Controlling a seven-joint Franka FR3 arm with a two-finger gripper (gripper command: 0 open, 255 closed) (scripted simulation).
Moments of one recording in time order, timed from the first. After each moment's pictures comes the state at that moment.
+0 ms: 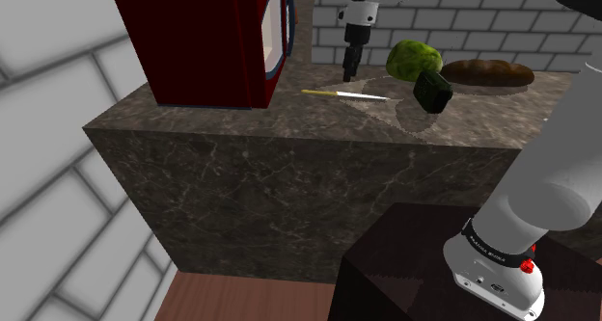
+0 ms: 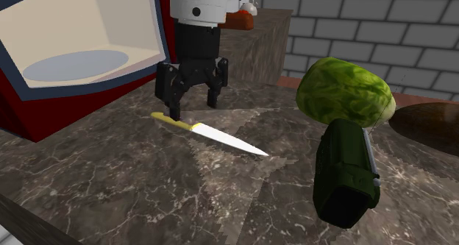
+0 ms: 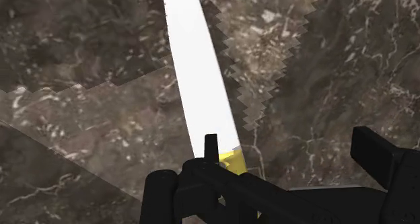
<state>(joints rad) 0.04 0.04 -0.25 -1.86 0.15 1.81 -0.68</state>
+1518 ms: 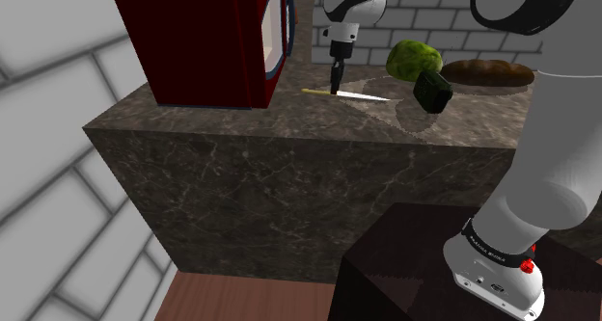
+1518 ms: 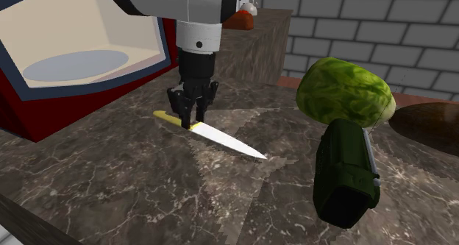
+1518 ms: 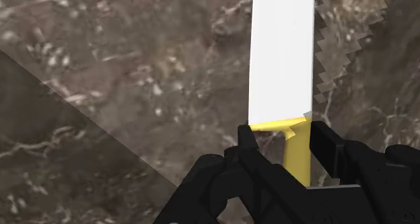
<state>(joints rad) 0.01 0.30 -0.25 -1.68 0.24 1.84 -0.84</state>
